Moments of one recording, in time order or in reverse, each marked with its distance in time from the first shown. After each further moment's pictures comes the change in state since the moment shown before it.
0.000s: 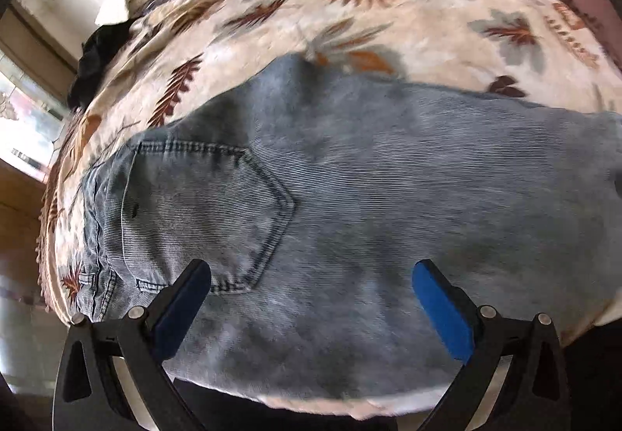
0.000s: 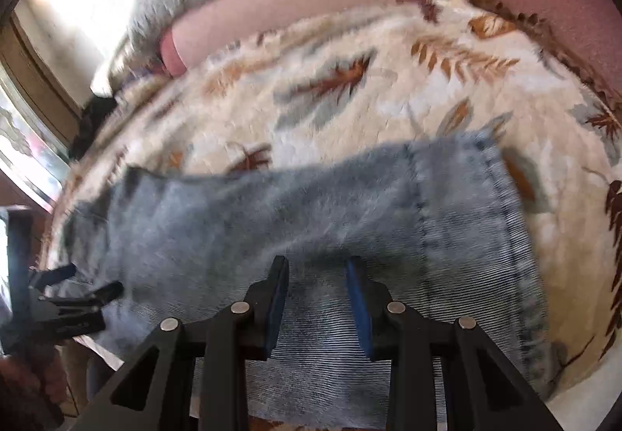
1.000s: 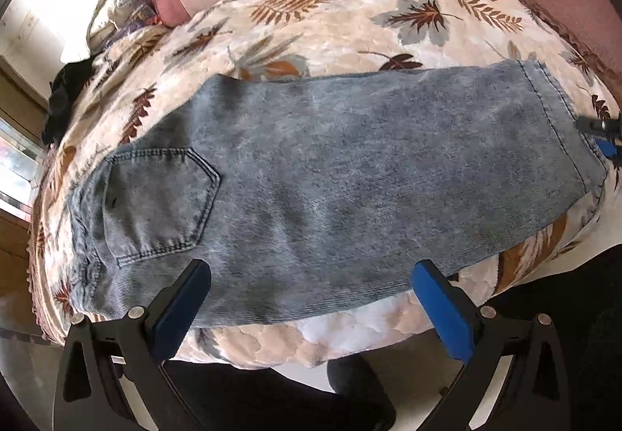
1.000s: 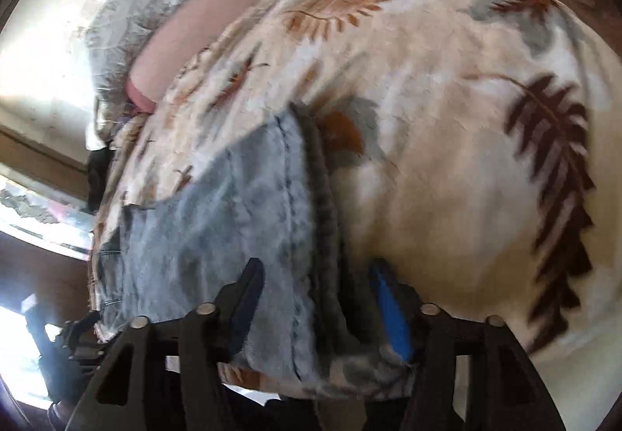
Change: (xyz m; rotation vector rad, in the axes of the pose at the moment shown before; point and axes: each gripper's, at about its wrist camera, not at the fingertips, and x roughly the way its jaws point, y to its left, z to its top) left arm -0.037 -0.042 -0.039 0.132 -0.034 -0.094; right arm -0.017 -0.143 0.000 0.276 0.152 0.170
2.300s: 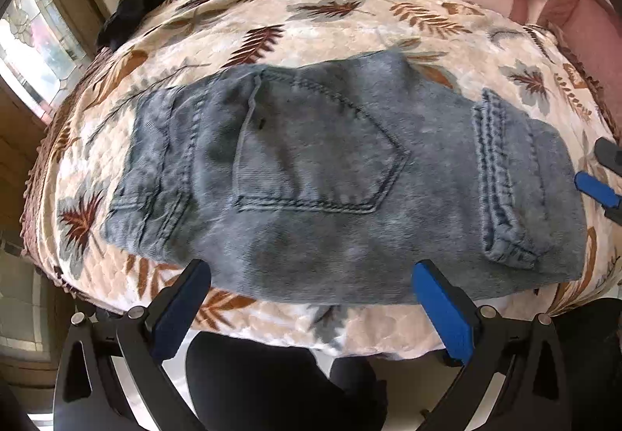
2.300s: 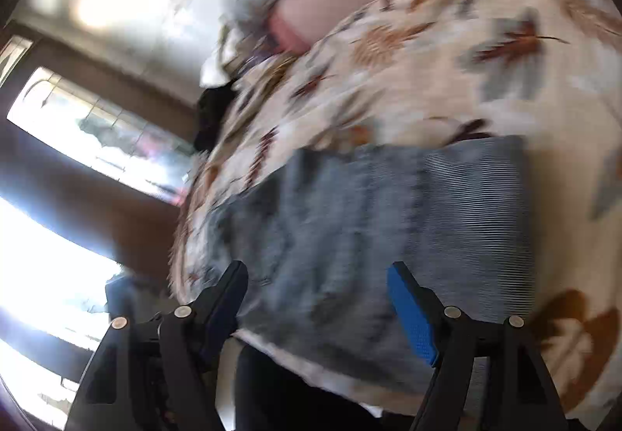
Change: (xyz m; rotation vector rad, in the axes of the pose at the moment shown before) left arm 0.005 0.136 -0.039 -0.318 -0.004 -0.002; right arm 0.073 0.212 -0.040 -0.189 0.072 0.302
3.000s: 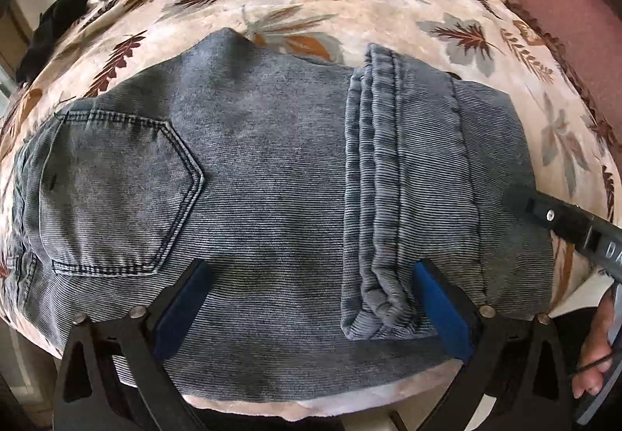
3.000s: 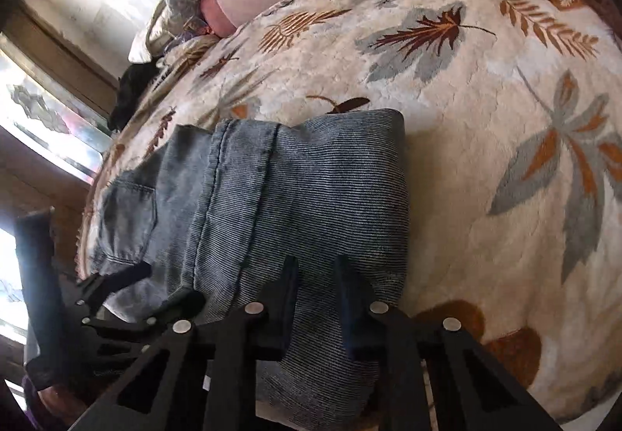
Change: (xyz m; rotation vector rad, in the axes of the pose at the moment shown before) left arm 0.049 -0.104 0.030 0.123 0.062 -0.153; right arm 0.010 -0.047 -0.002 -0.074 0.036 -0.295
